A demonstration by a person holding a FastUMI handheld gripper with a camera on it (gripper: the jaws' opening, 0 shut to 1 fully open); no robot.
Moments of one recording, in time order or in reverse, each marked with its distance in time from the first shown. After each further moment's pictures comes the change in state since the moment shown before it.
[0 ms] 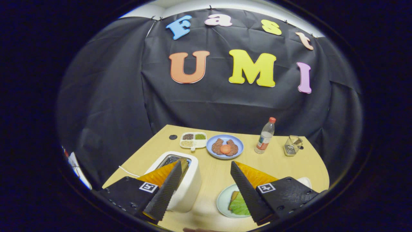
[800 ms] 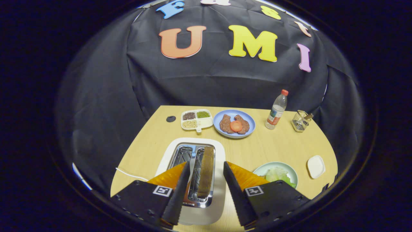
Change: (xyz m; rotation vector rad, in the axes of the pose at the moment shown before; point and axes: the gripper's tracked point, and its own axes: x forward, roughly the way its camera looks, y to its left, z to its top) arm 0.071 0.063 -0.048 0.080 0.234 -0.110
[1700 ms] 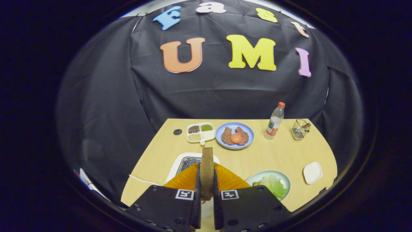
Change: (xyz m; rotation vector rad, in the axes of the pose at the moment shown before) arm -0.064 -0.025 0.052 0.039 -0.080 0.091
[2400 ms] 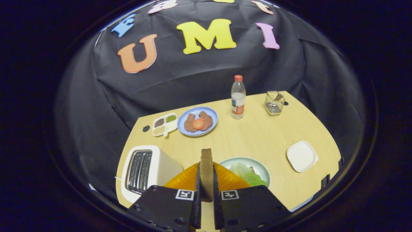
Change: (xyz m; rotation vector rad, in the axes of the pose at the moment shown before) arm 0.031 -0.149 -0.056 0.206 0.139 -0.122
